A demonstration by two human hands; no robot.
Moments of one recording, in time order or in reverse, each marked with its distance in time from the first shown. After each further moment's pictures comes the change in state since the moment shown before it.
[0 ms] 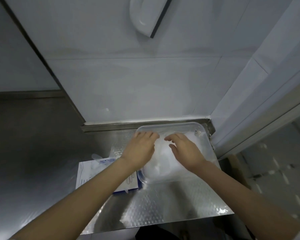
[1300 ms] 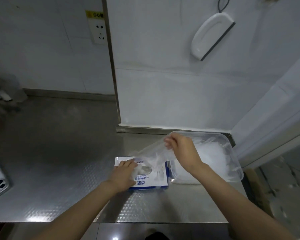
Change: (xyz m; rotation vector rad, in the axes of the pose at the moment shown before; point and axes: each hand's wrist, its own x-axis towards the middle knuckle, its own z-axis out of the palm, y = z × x) left_hand -0.143 -0.117 0.034 -0.095 -0.301 -0.295; right_hand 0.007 -0.145 0.001 0.357 0.121 0.055
